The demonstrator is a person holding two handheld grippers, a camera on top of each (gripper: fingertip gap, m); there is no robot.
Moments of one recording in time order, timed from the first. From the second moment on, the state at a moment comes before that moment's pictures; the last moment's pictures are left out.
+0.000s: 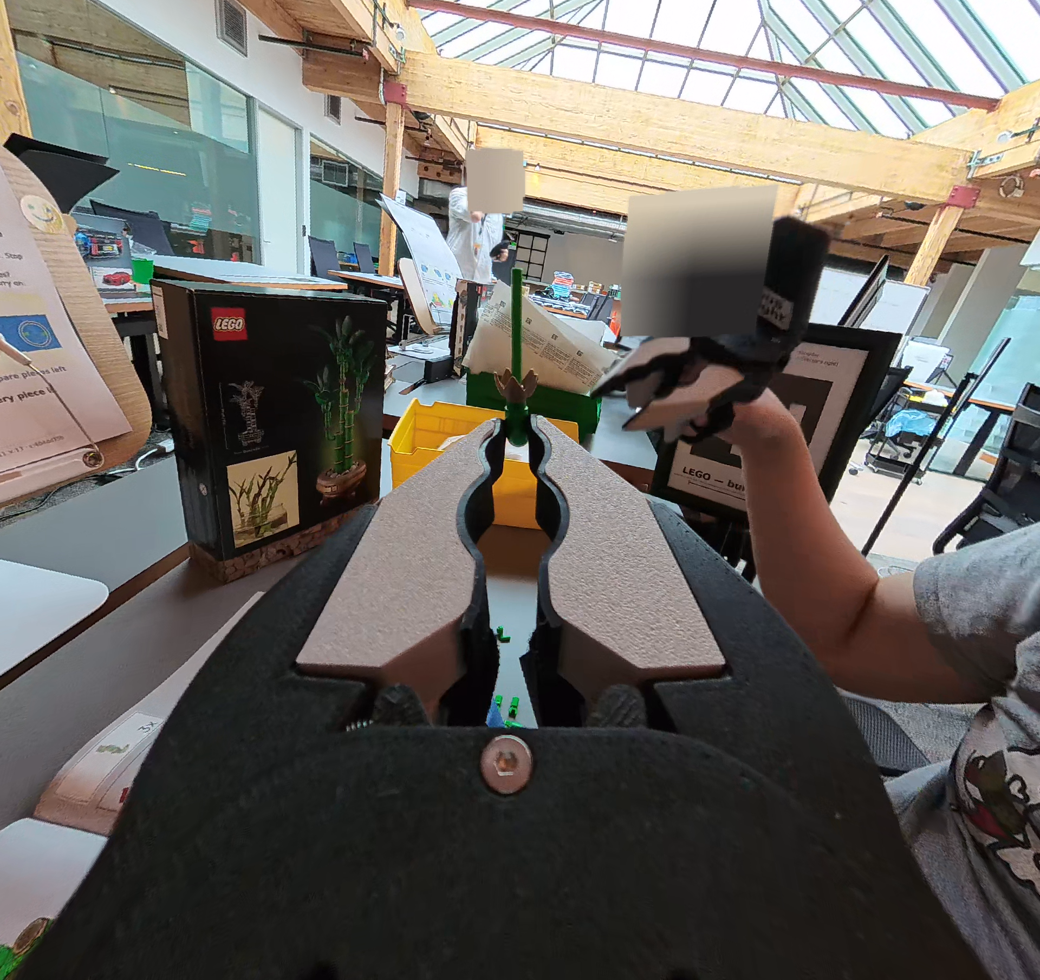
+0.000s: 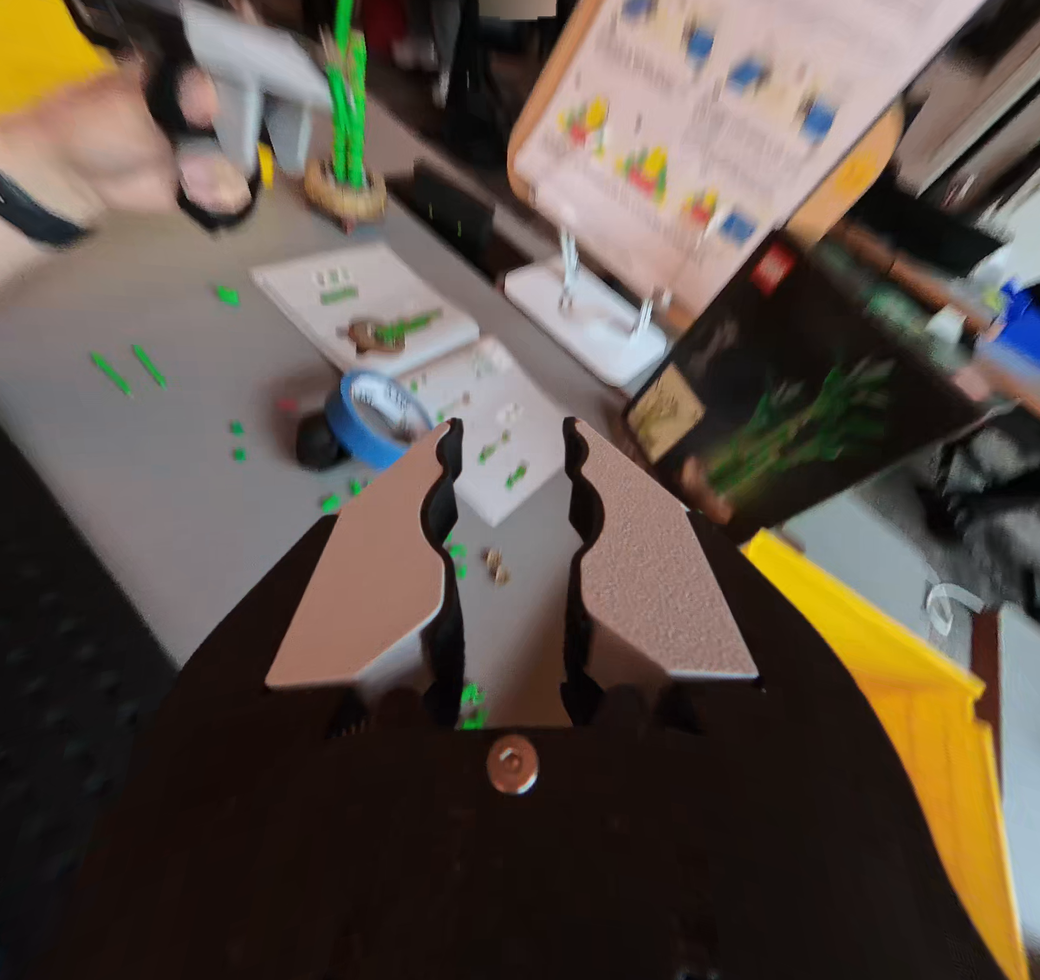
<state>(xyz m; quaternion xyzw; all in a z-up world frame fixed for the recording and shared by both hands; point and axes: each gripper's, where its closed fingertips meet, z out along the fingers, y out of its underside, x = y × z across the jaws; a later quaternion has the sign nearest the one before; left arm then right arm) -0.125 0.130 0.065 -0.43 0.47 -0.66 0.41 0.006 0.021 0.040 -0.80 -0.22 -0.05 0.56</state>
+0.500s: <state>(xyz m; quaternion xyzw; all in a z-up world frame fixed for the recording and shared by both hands) -0.121 0.133 0.057 -0.44 0.47 -0.66 0.39 0.066 -0.038 -0.196 -0.94 -0.16 -0.02 0.30</state>
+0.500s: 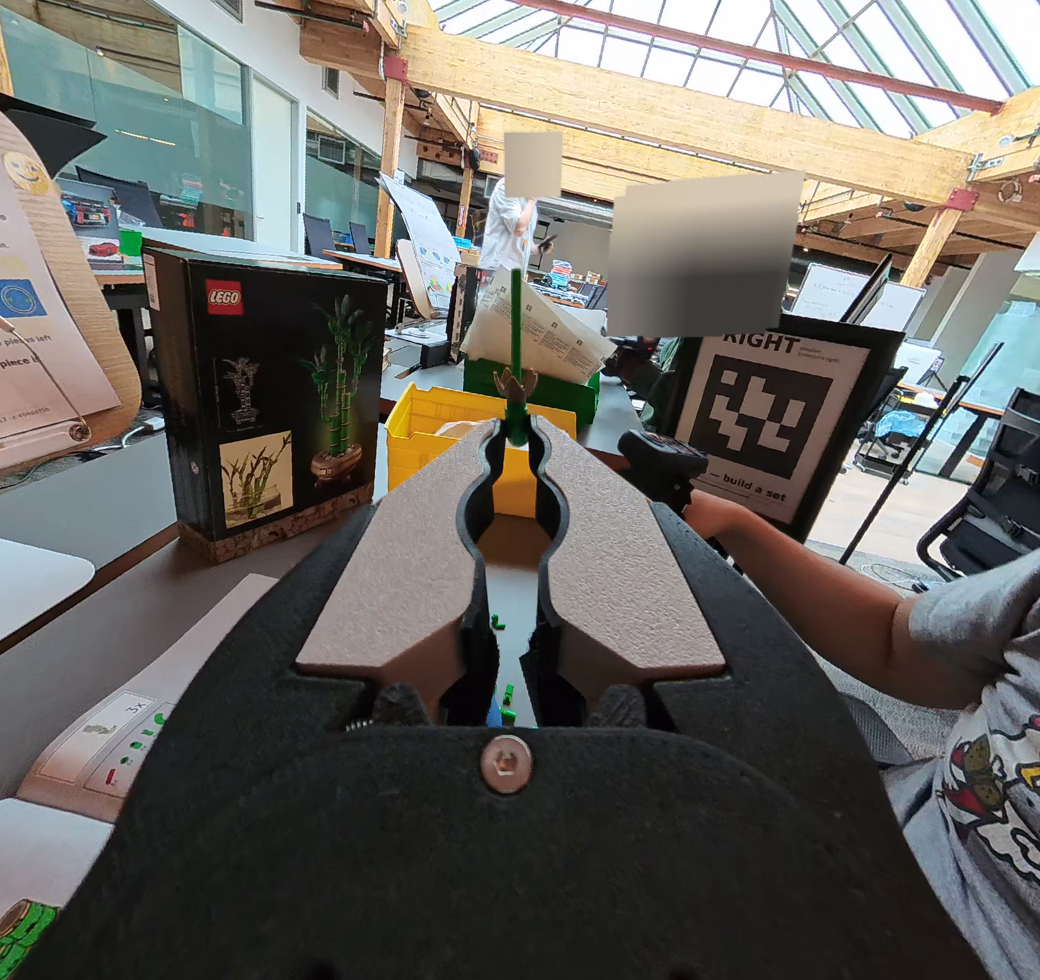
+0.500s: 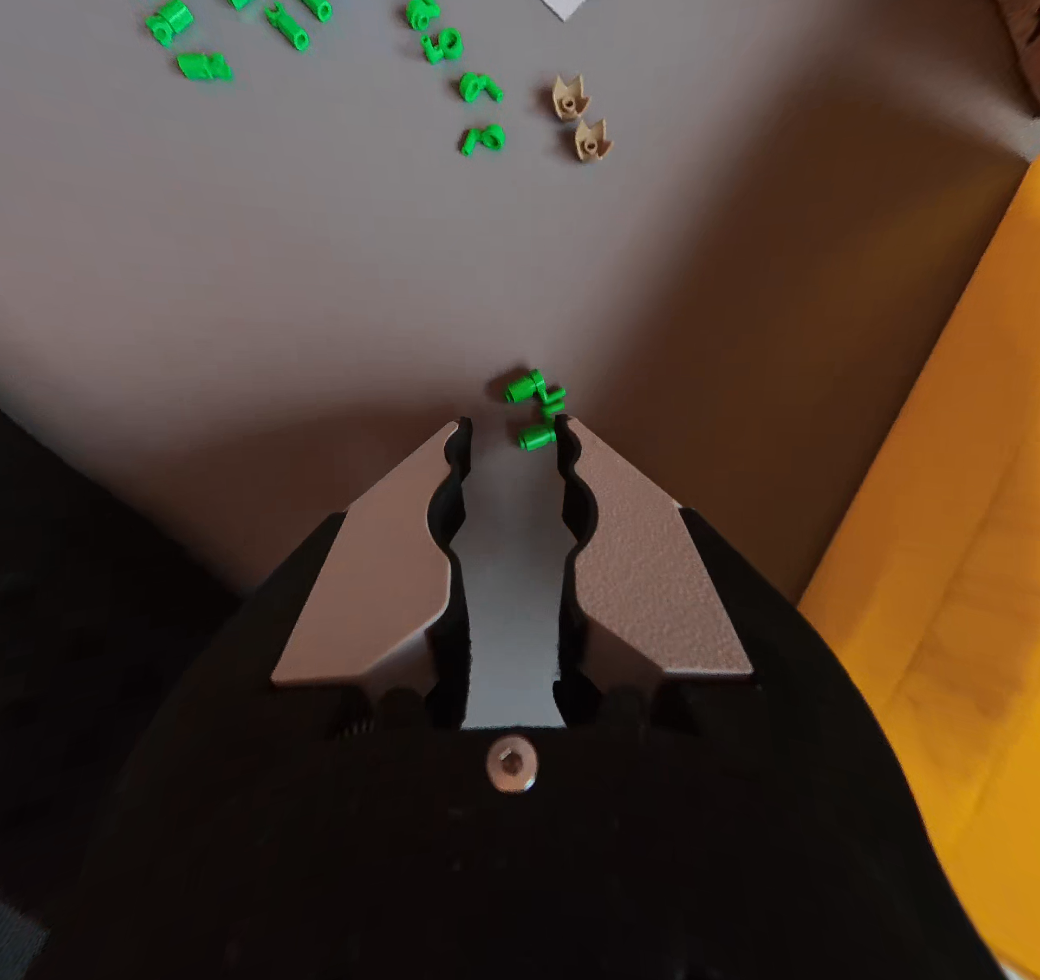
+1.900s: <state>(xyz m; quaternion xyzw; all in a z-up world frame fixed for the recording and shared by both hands) -0.098 0.128 0.018 -0.48 0.51 -0.62 0.36 0.006 -0.008 -0.201 -0.87 -0.40 0.10 0.28</state>
